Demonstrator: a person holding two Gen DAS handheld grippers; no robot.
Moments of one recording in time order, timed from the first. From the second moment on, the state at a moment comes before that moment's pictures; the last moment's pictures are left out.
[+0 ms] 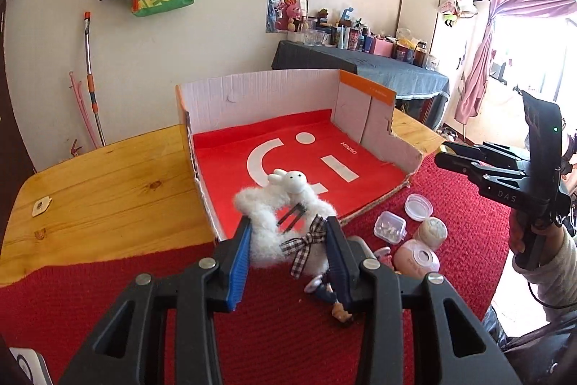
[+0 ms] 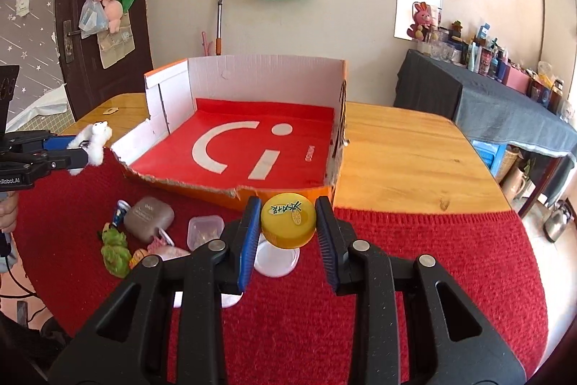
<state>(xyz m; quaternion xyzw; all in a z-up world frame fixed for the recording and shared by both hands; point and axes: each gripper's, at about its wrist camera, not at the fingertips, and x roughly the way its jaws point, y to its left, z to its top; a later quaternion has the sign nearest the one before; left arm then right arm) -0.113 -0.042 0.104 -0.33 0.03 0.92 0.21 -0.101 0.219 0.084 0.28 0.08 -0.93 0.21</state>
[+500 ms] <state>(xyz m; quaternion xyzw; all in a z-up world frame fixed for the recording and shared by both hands) -0.208 -0.015 0.074 -0.44 0.05 0.86 0.25 -0.200 0.170 0.077 0.39 0.17 -0.86 0.27</state>
